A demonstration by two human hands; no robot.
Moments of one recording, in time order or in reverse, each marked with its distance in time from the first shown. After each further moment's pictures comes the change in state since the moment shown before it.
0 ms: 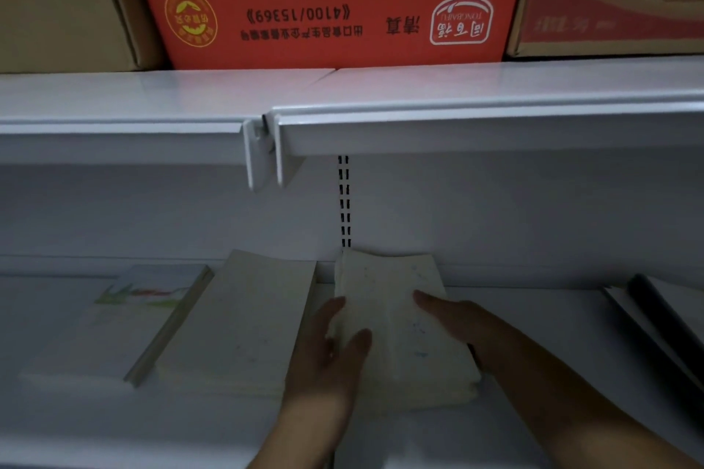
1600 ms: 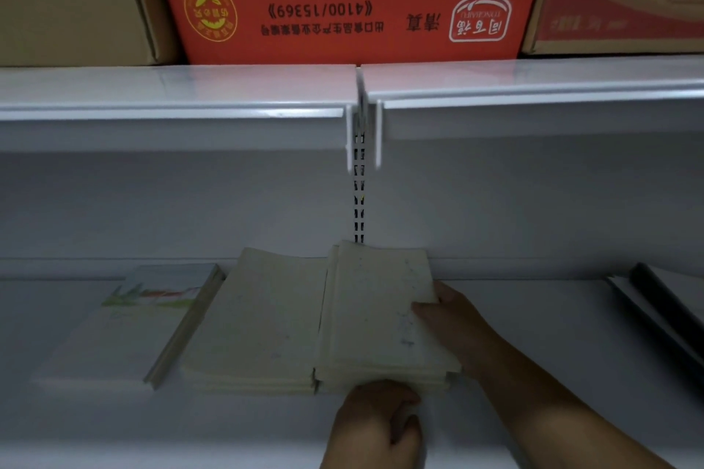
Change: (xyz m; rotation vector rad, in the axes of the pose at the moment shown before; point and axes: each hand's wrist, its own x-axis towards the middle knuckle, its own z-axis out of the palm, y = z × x) left_hand -0.015 -0.076 -0.012 0.694 -0.564 0.110; right_hand -0.012 0.010 0.048 -0.016 0.089 -0.336
